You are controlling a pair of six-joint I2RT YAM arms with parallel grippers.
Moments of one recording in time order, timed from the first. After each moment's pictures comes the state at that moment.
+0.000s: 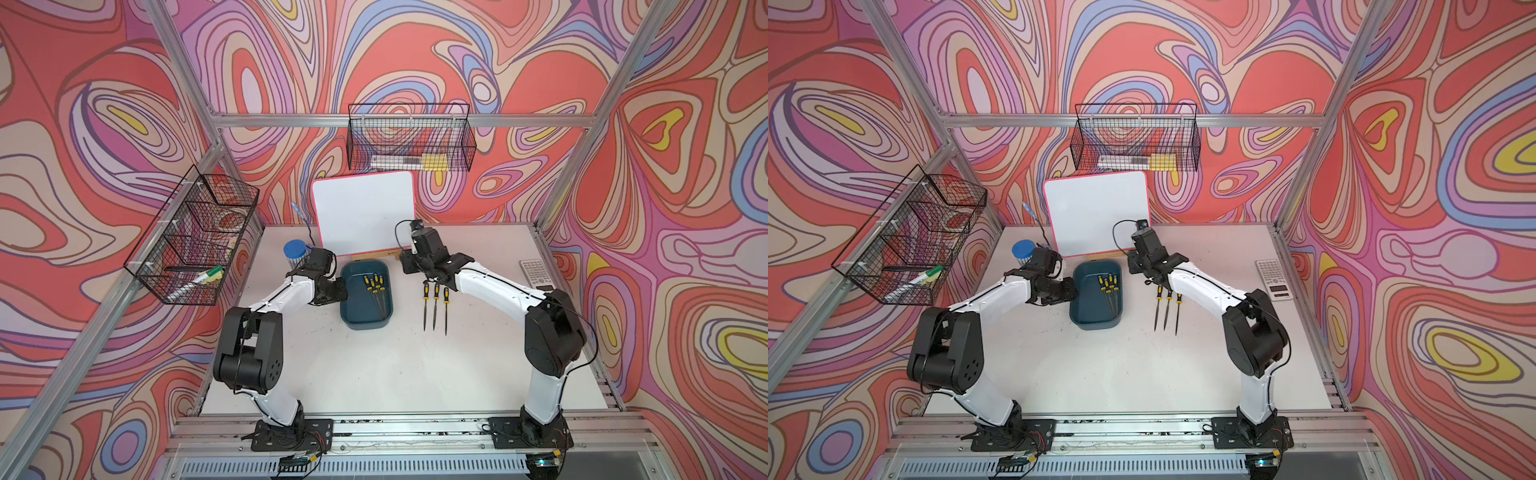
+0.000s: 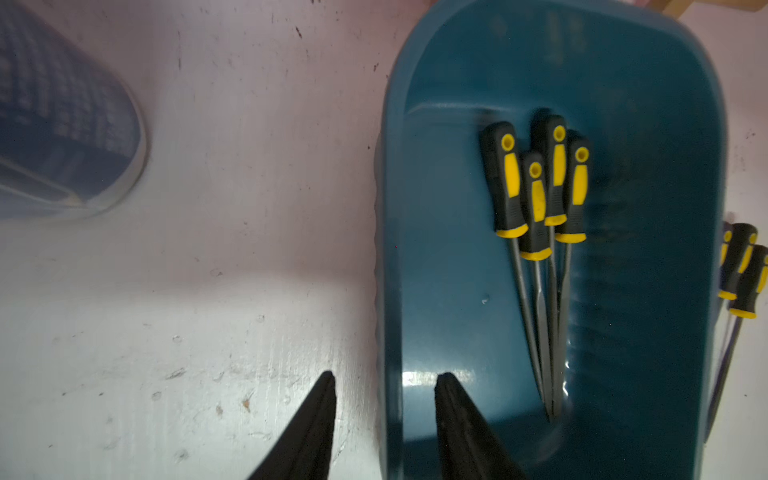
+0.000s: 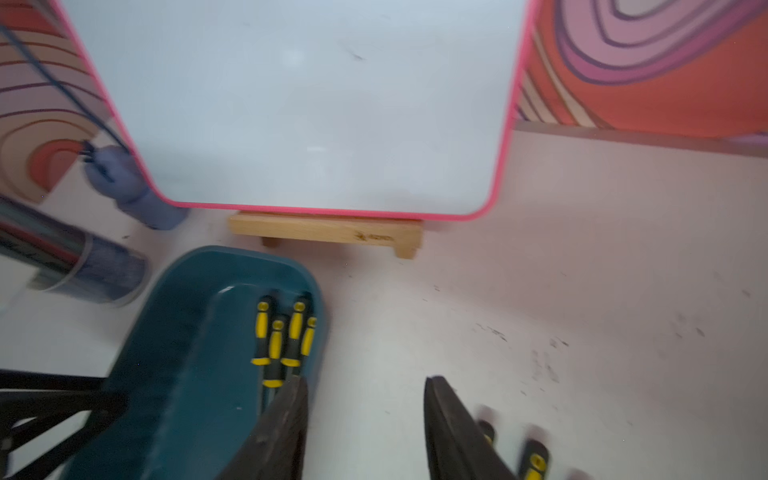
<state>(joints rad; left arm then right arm) -0.16 1.65 1.09 -0.52 0.17 -0.33 0.65 1.93 1.58 -0.29 0.13 0.28</state>
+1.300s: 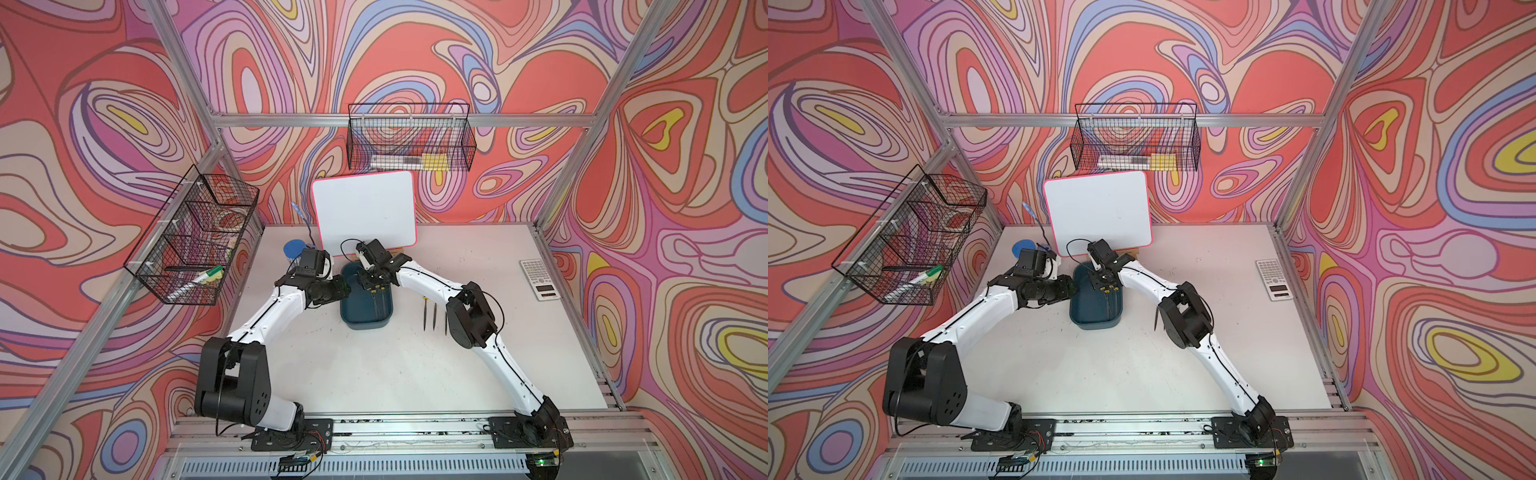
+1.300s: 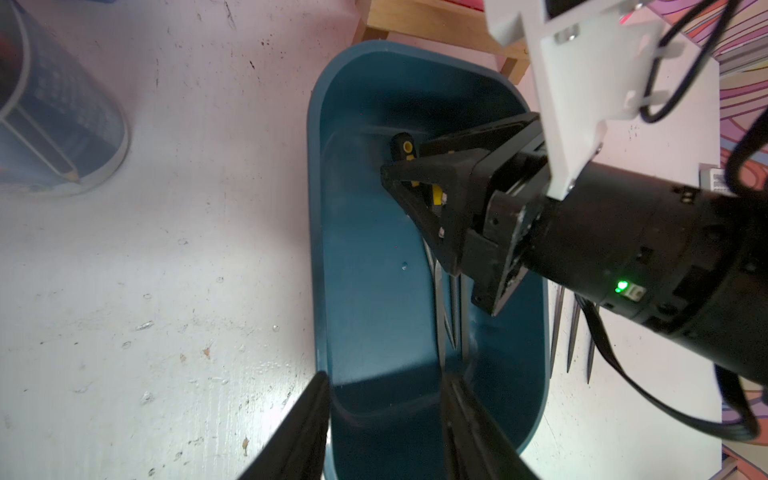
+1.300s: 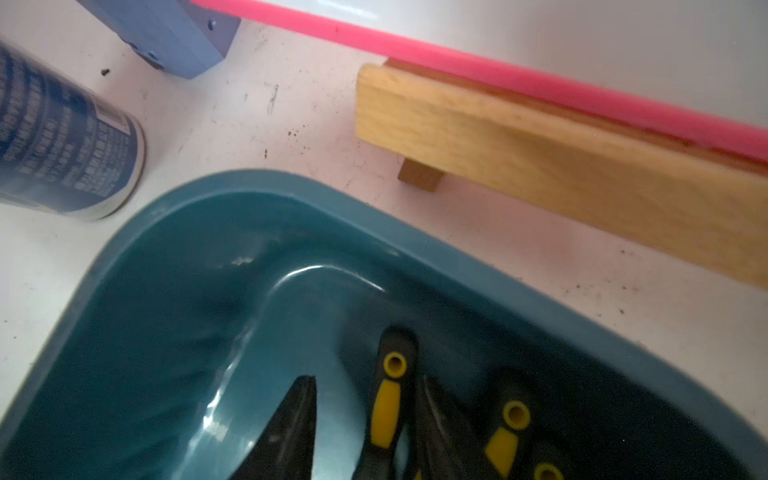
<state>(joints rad) -0.16 1.47 1.02 -0.52 0.27 -0.39 0.73 2.59 2.29 -0.61 -0.05 0.20</state>
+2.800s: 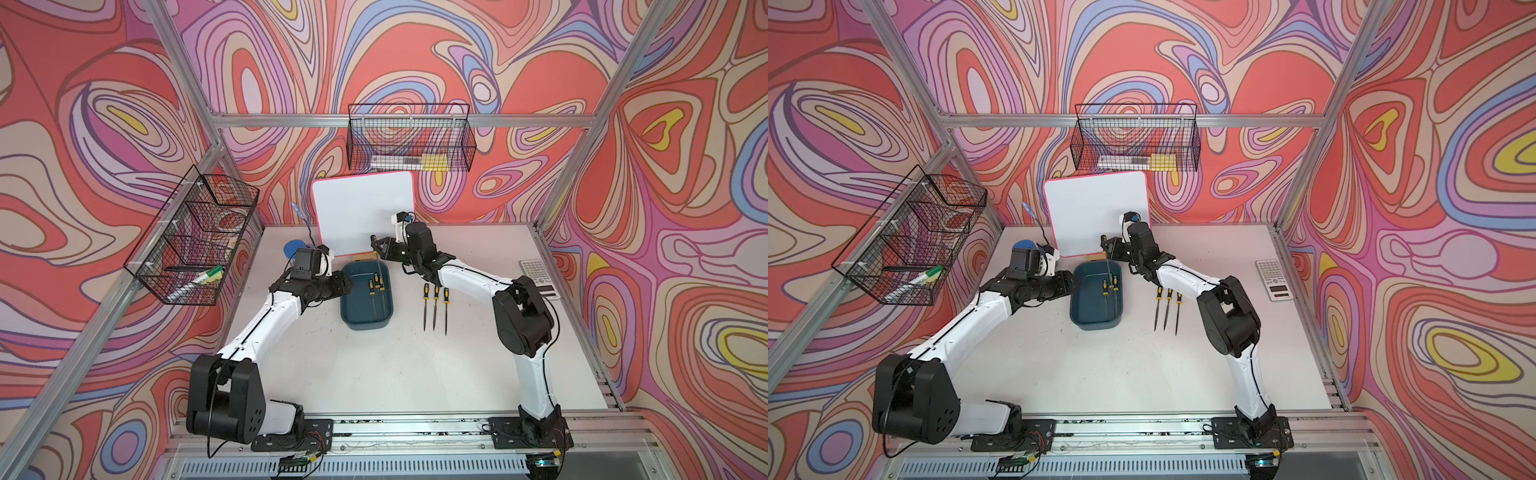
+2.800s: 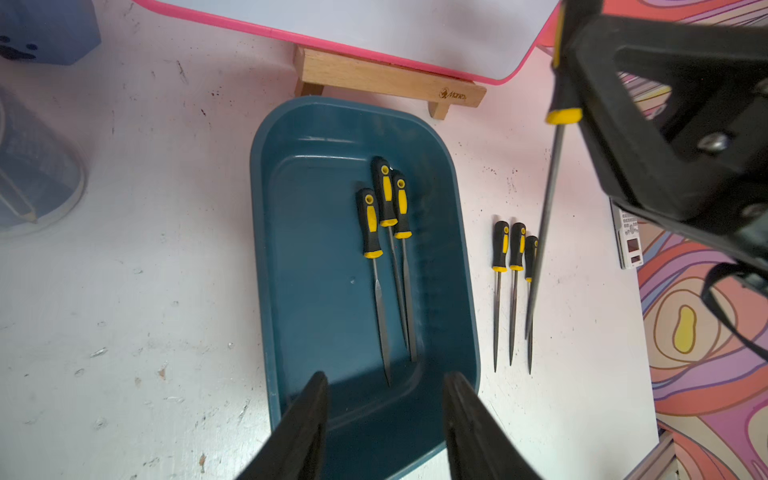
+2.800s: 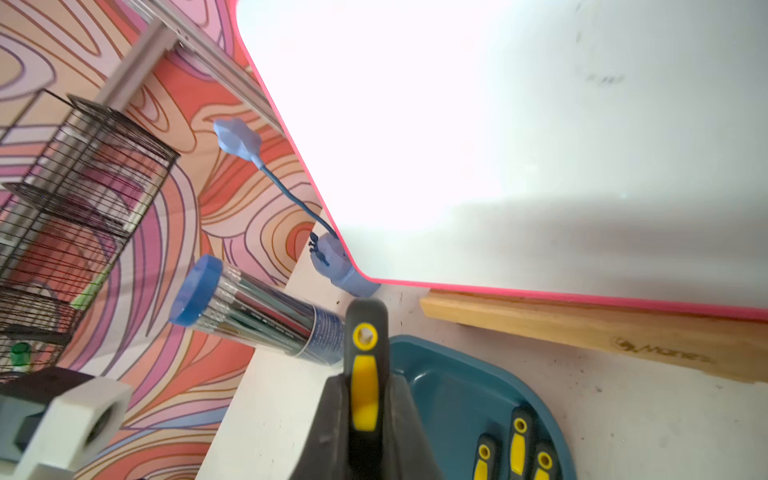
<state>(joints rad) -0.16 1.39 1.01 -0.46 0.36 -0.42 0.58 2.09 1.60 0.18 -0.28 0.65</state>
